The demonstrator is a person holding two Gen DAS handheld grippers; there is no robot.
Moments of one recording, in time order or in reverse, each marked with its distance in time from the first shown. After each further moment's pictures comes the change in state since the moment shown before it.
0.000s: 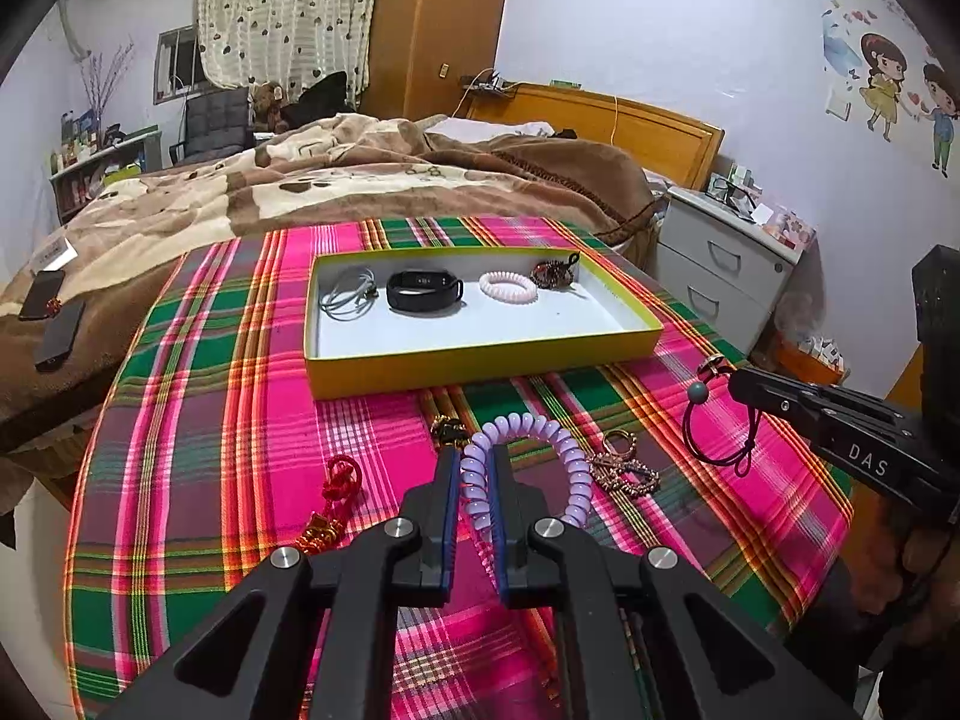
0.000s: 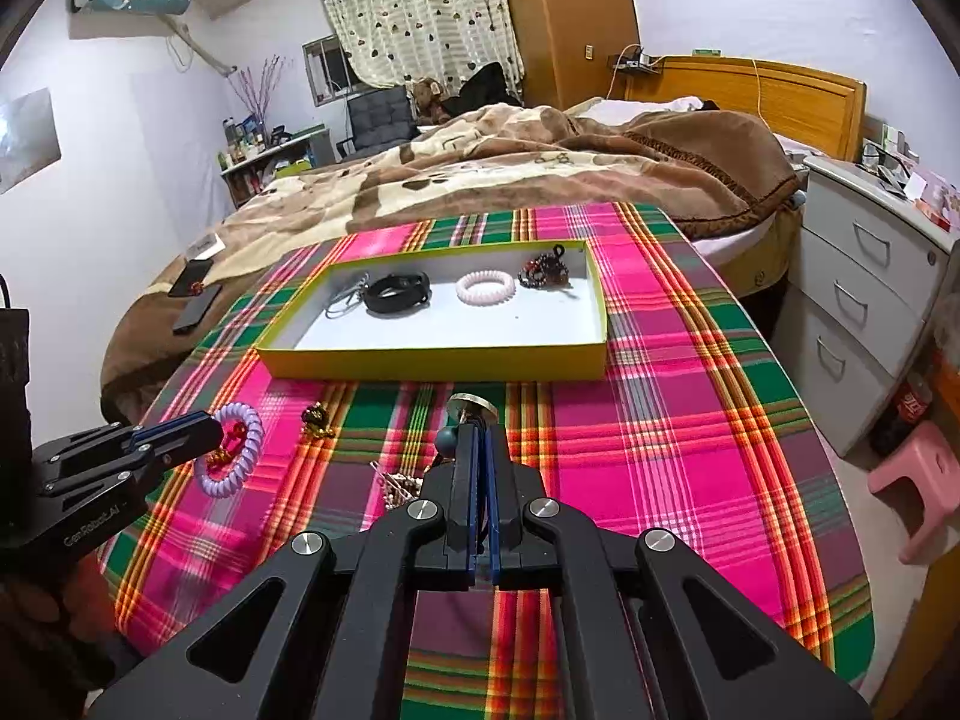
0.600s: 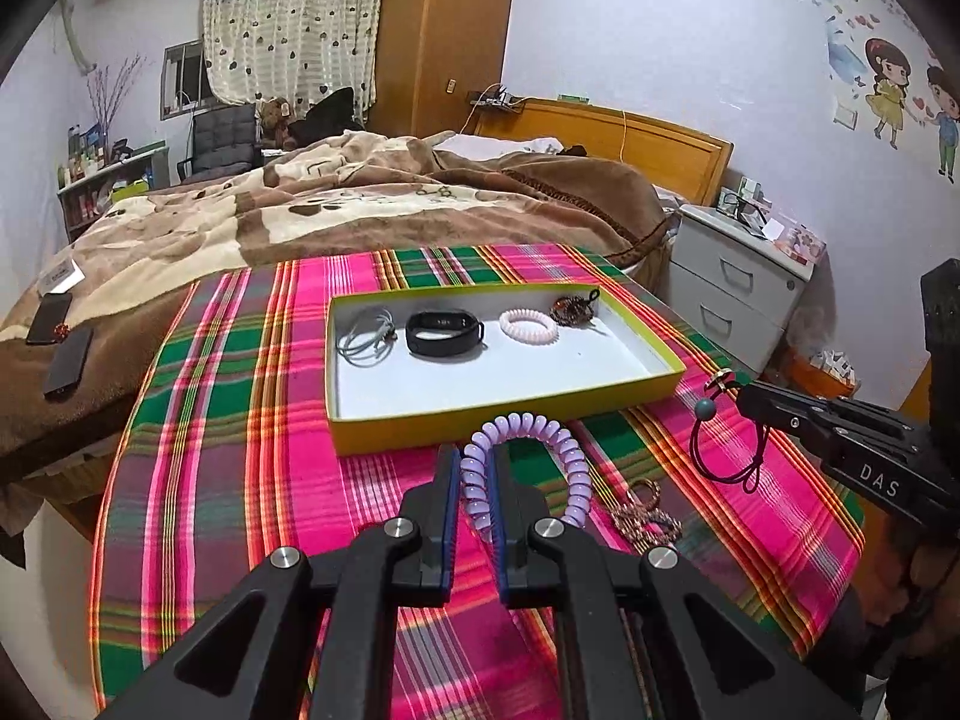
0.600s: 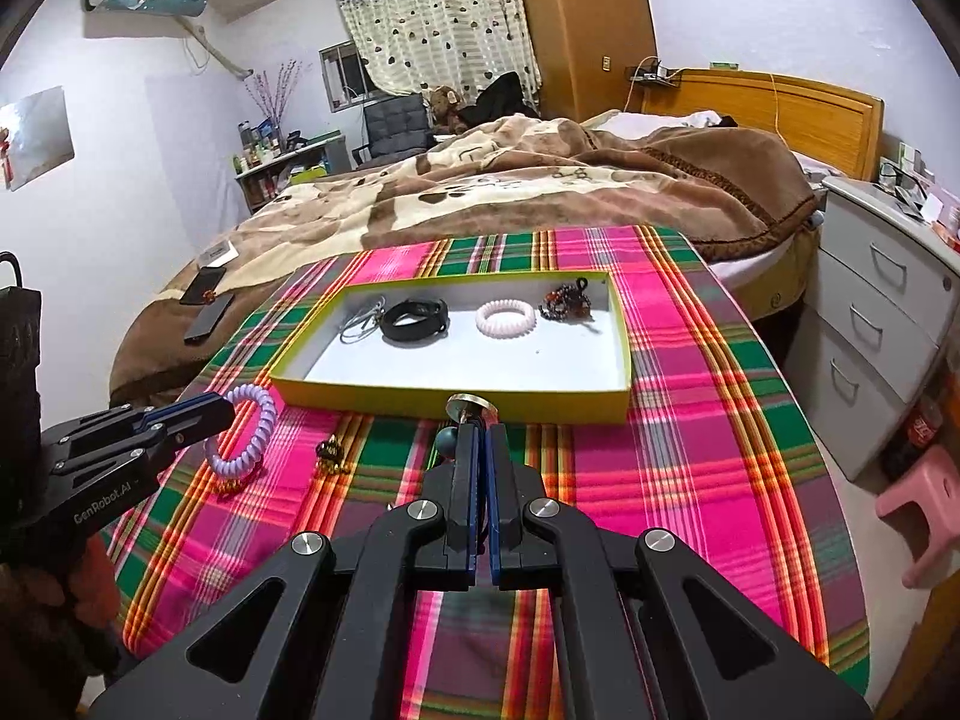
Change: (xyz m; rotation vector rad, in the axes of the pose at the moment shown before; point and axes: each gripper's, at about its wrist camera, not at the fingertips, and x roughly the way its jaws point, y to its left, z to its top) left arm 0.006 0.013 0.027 0.010 -0.036 0.027; right arm 0.010 0.006 0.022 -0.024 -0.019 0.031
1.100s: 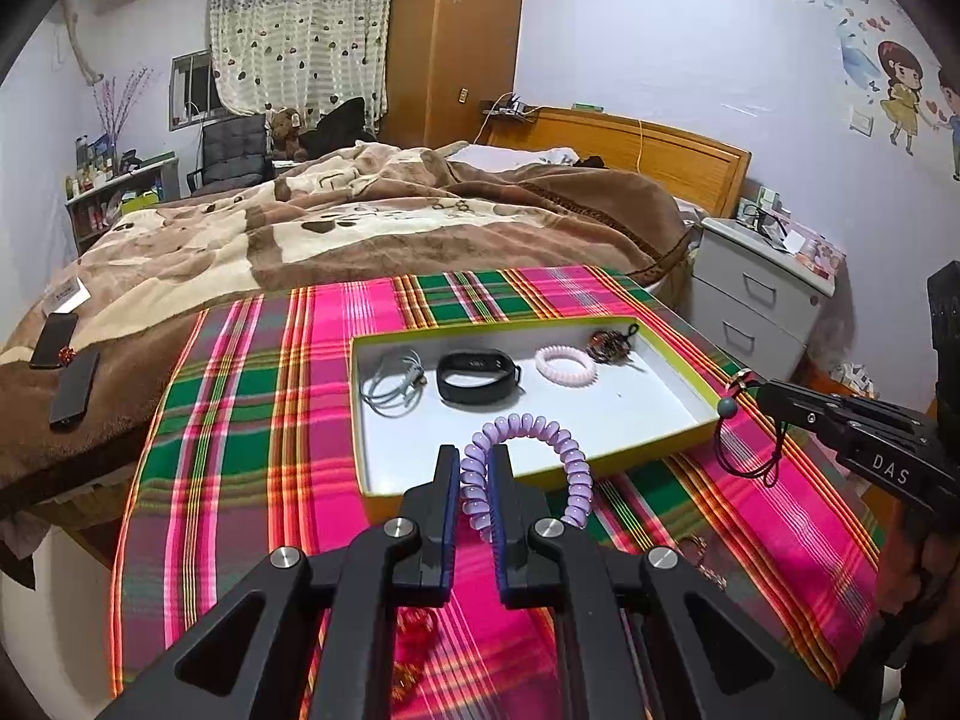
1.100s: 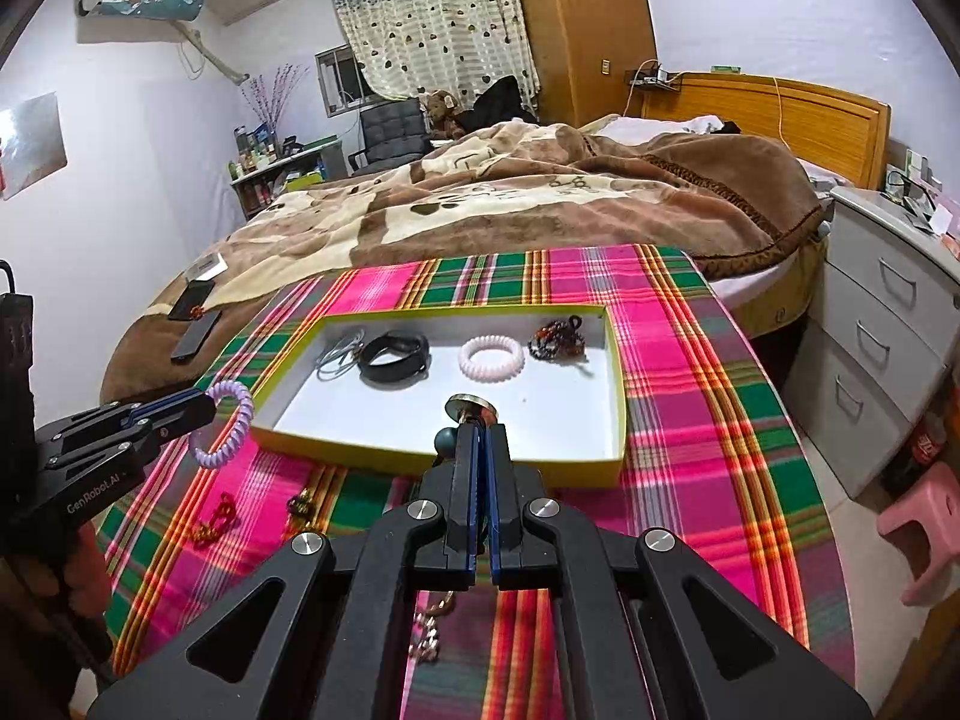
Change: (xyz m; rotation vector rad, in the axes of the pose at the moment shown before) left arm 0.026 0.019 0.030 0.003 -0.022 0.036; right arm 0.027 -0.016 0.031 0.004 -0.007 -0.004
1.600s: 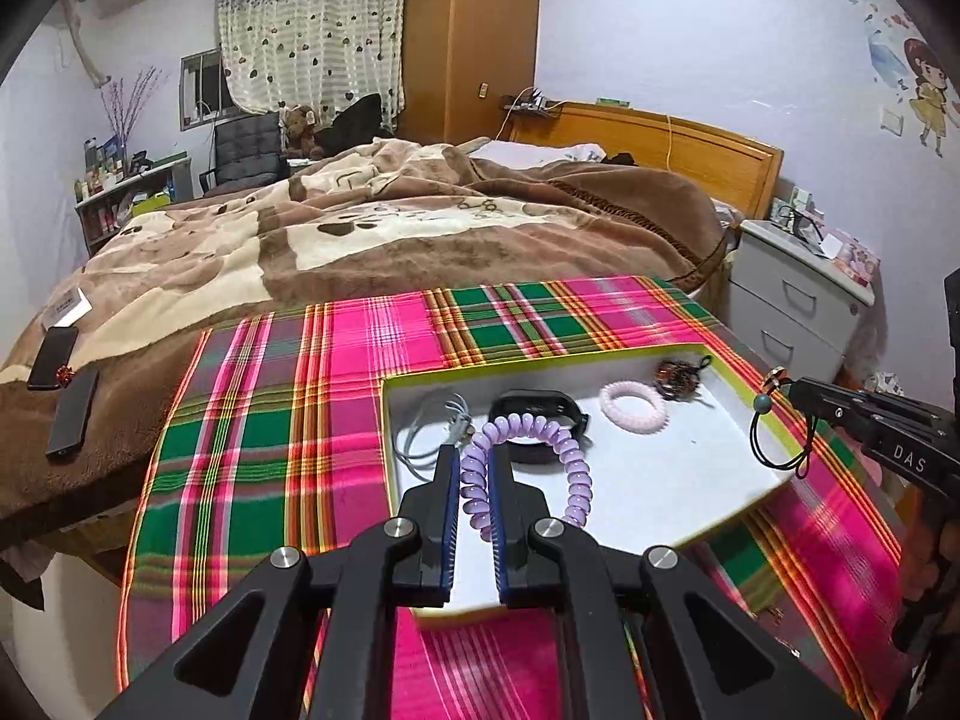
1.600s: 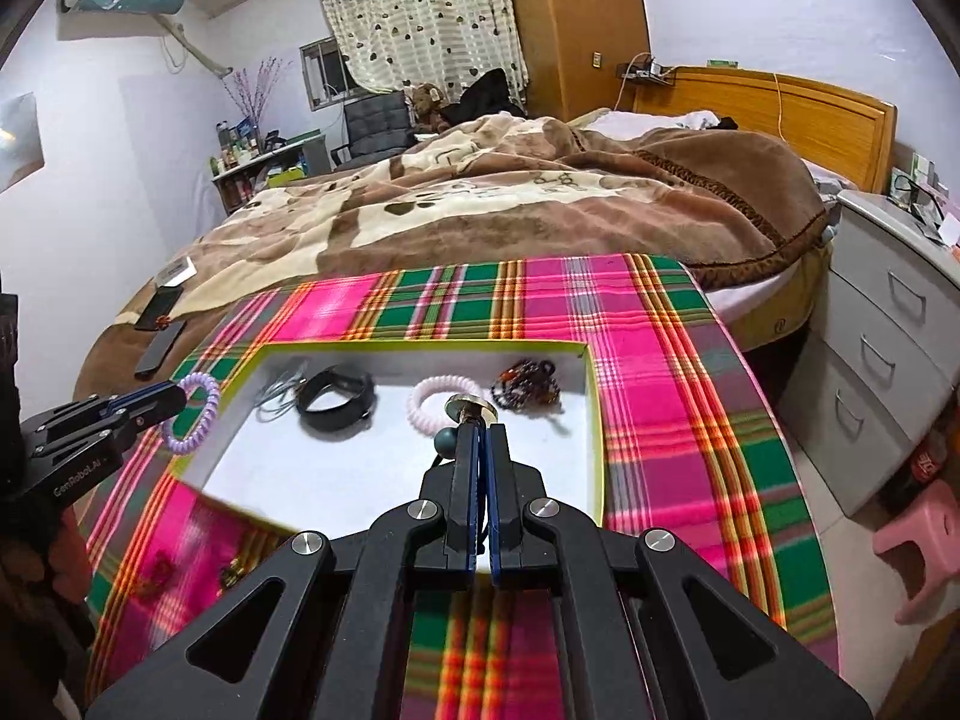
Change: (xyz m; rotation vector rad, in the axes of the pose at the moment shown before) left arm 0.061 0.028 0.031 -0.001 0.015 0.050; right arm 0.057 -0.026 0.033 0.001 0.019 -0.032
